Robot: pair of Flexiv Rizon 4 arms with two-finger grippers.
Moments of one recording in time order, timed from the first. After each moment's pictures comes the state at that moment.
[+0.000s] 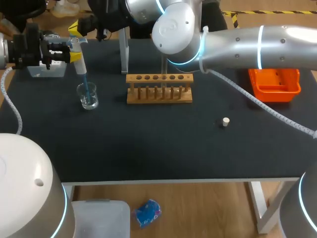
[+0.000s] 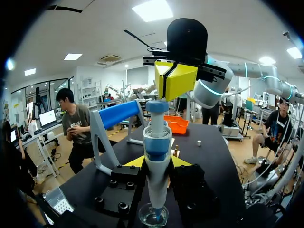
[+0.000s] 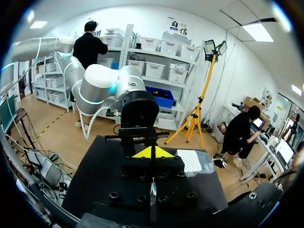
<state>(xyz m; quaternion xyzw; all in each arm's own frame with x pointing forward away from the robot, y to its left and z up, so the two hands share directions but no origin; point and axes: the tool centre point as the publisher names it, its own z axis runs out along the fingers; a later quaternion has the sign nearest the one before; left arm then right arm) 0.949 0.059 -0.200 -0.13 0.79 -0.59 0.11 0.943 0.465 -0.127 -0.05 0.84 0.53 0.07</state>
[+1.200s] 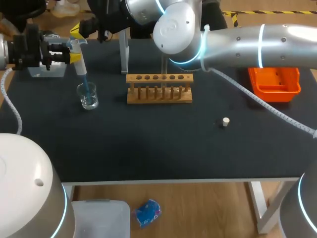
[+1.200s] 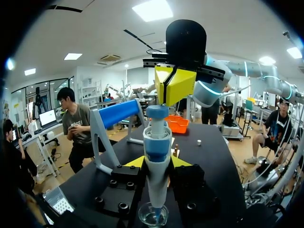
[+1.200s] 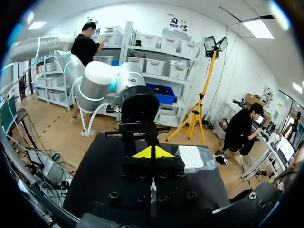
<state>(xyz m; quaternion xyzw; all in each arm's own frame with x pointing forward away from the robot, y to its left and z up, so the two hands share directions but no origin) 0.948 0.060 -0.203 -0.13 0.79 -0.59 0.11 0.943 0.462 -0.136 -0.05 0.85 0.52 0.06</state>
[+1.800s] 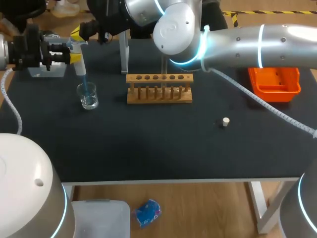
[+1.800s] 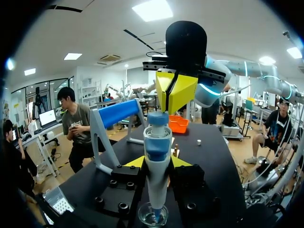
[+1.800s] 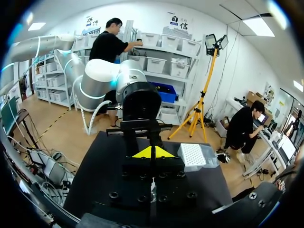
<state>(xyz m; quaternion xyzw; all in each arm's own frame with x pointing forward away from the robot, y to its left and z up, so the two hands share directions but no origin) 0.948 0.060 -0.204 -0.13 0.79 -0.59 0.11 0.940 0.461 -0.144 -0.05 0.85 0.51 0.05</state>
